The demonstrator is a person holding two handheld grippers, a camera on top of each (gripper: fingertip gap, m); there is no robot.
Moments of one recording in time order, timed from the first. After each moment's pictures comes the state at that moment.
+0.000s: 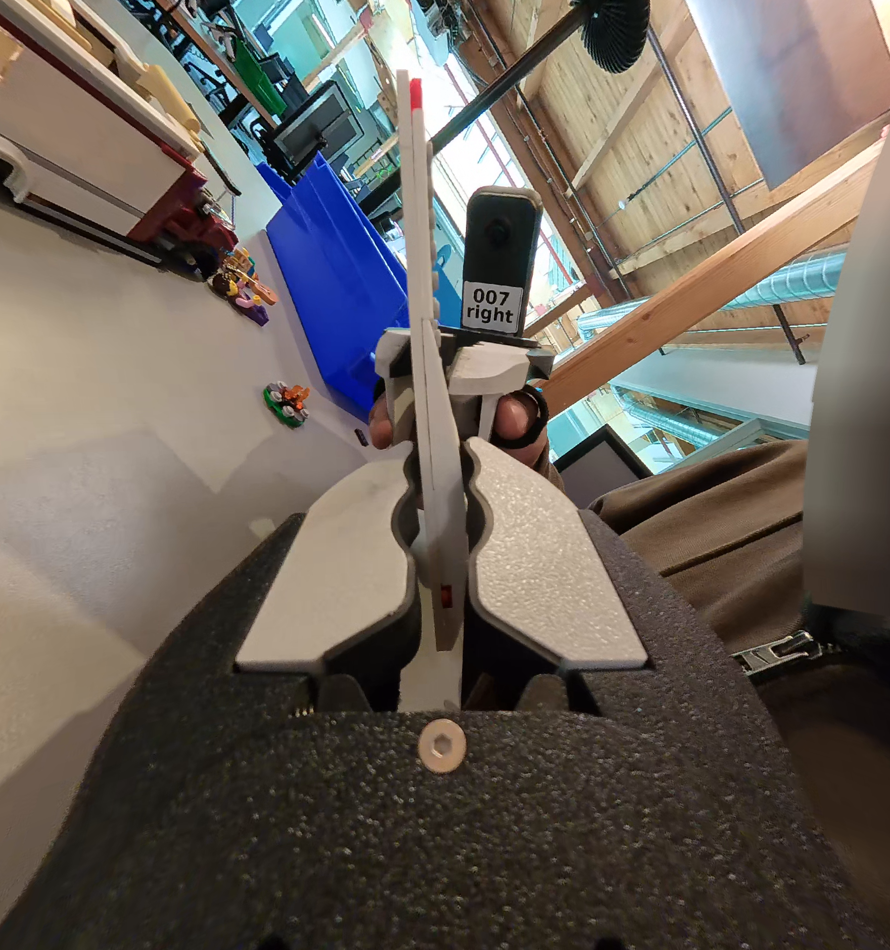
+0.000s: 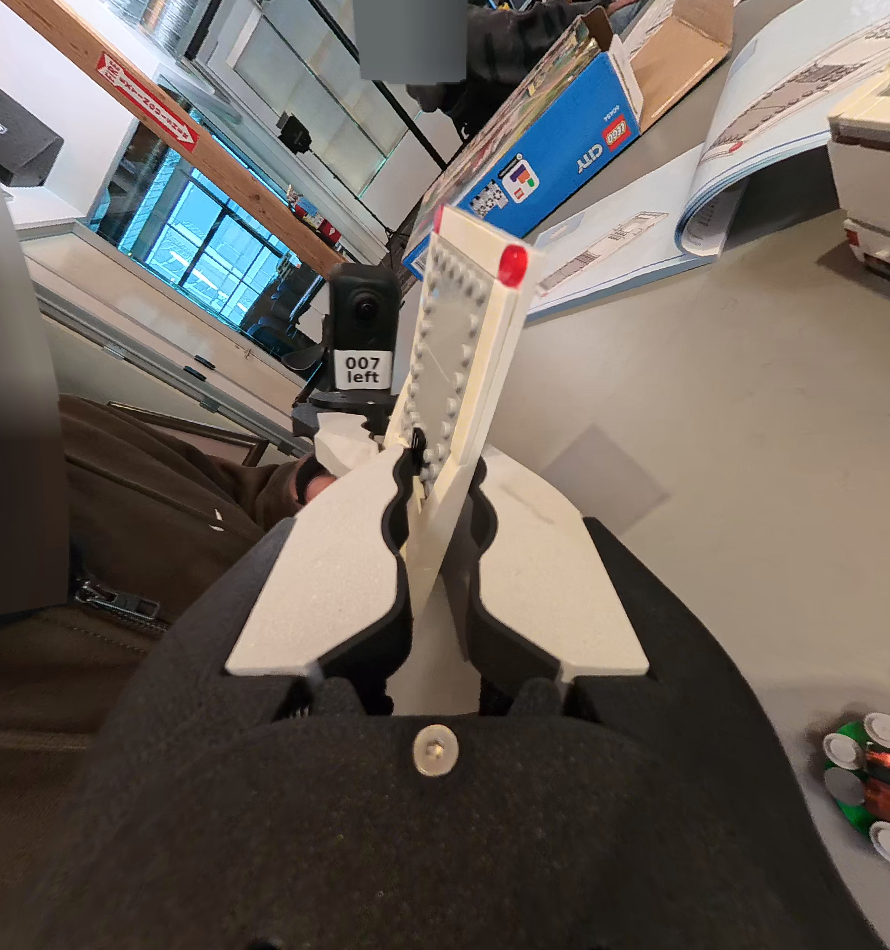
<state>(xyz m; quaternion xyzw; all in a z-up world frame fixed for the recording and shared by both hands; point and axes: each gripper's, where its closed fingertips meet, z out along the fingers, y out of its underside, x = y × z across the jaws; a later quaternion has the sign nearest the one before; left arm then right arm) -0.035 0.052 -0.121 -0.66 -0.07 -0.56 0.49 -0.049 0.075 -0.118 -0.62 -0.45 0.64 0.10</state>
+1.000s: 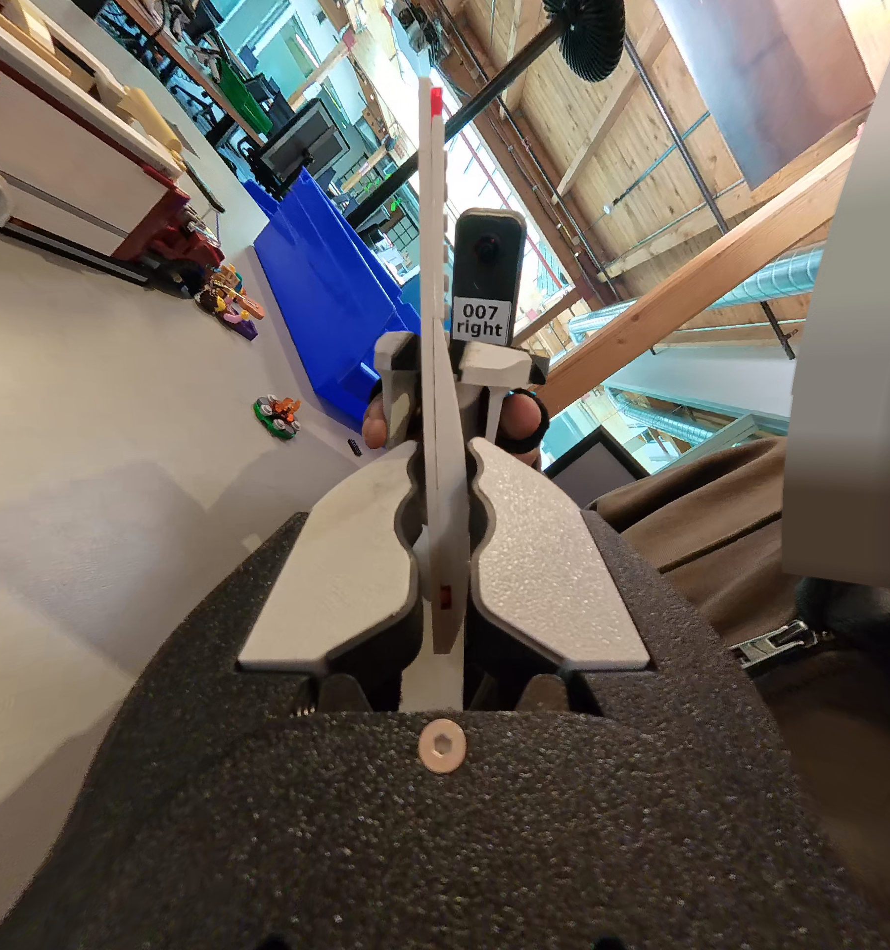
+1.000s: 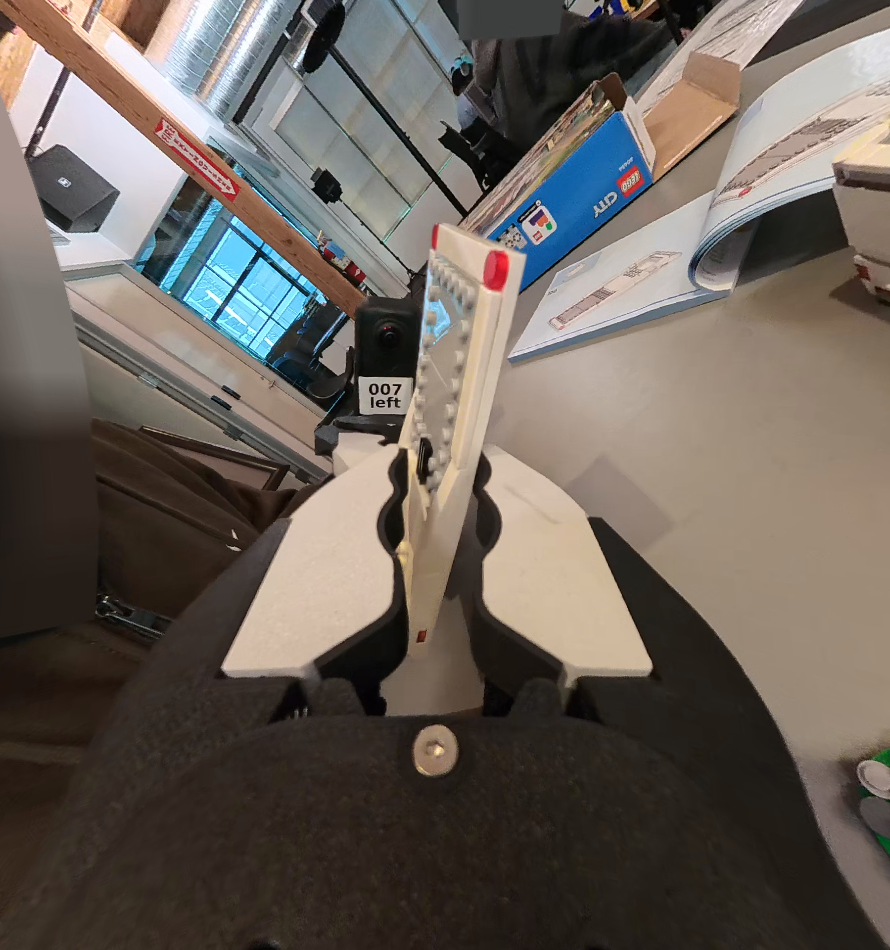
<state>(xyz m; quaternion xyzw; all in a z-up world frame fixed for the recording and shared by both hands) -0.033 0.052 -0.117 -0.65 -0.06 -0.56 0.51 -0.049 0.076 -0.107 -0.60 -0.42 0.67 0.12</state>
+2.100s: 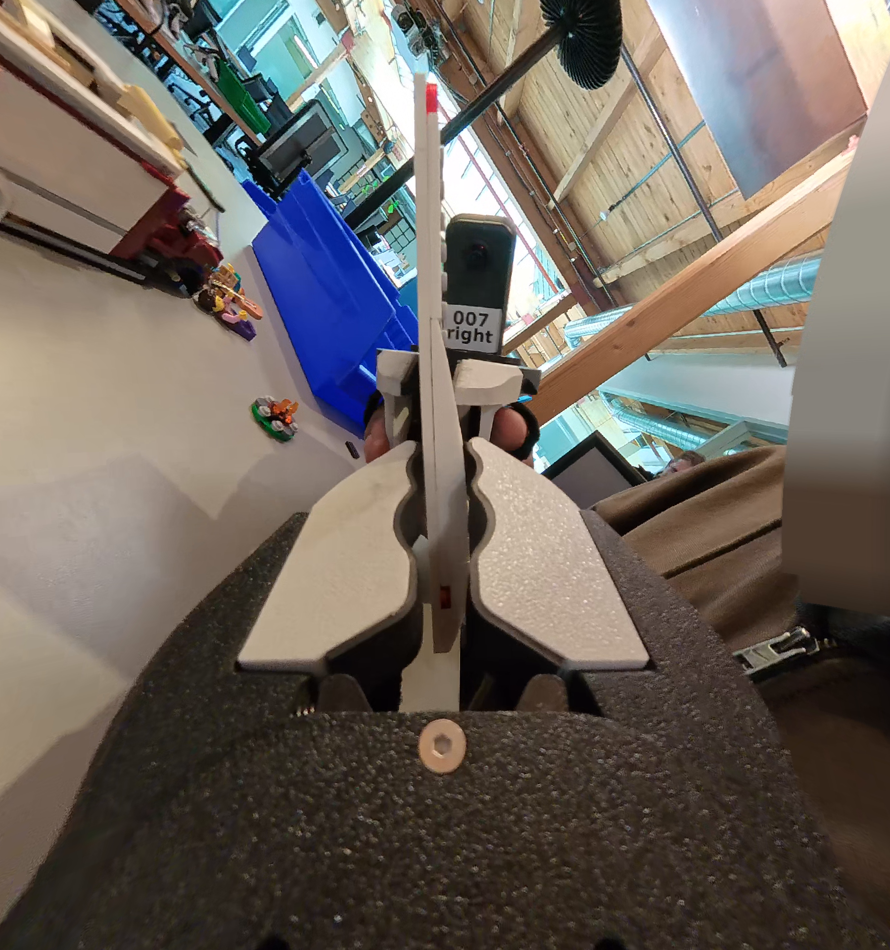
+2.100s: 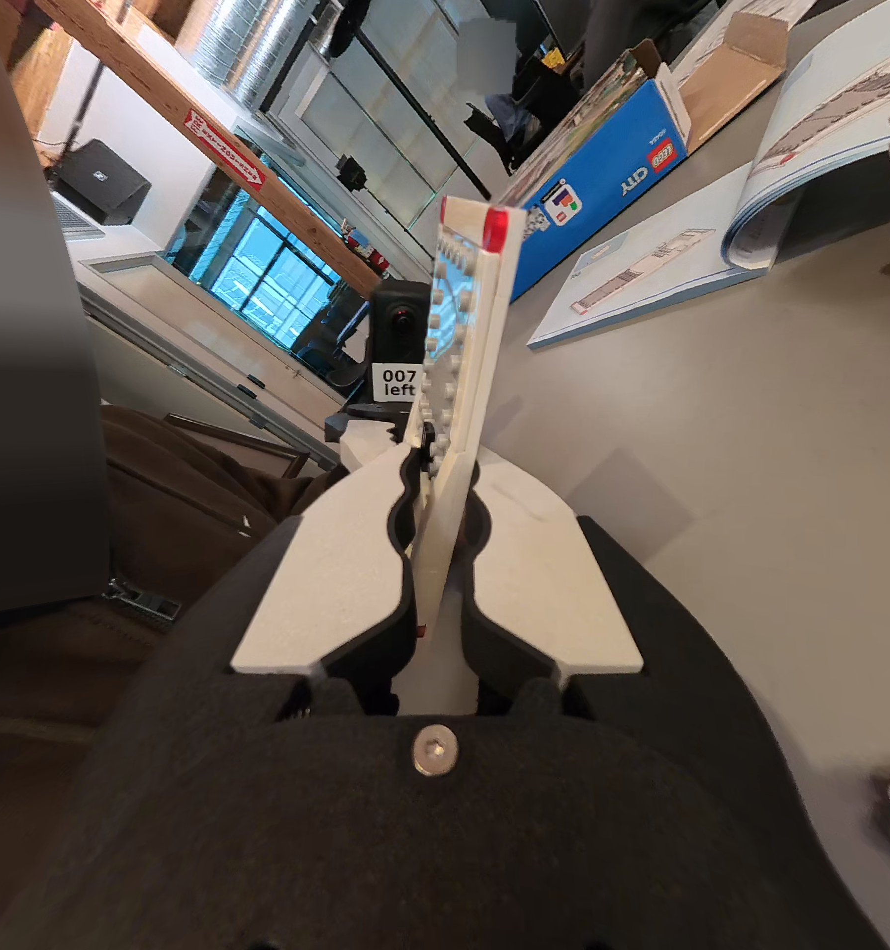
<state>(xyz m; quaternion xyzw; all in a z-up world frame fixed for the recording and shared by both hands) -0.033 0.054 -0.117 -0.65 -0.07 -0.57 0.50 -0.048 0.070 -0.112 -0.59 -0.43 0.67 0.09</state>
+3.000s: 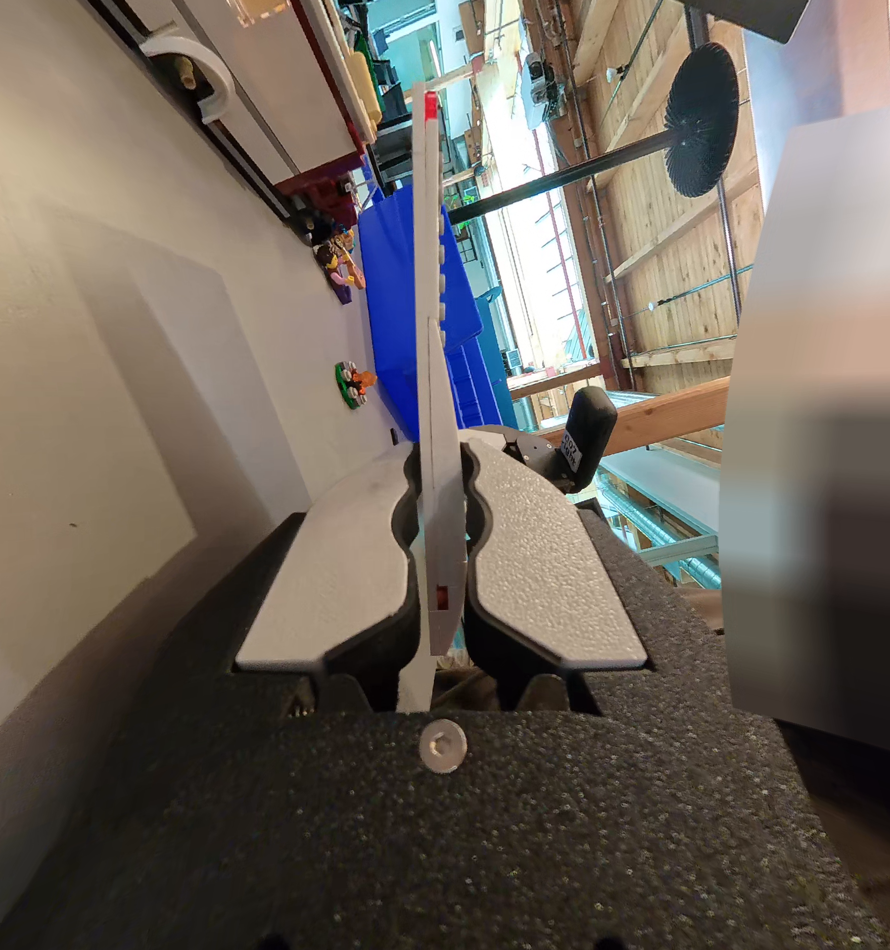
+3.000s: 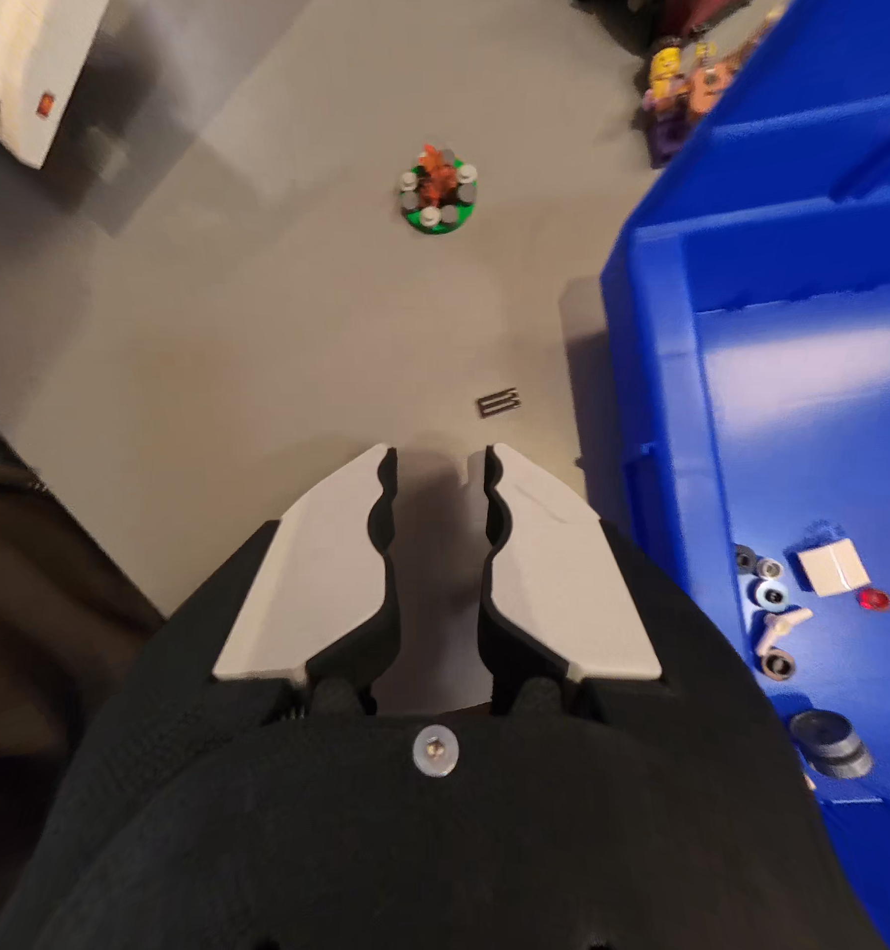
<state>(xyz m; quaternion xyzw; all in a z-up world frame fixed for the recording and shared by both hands) -0.055 0.067 -0.150 -0.66 -0.21 -0.59 0.42 0.131 0.149 -0.203 -0.76 -0.57 0.23 0.22</state>
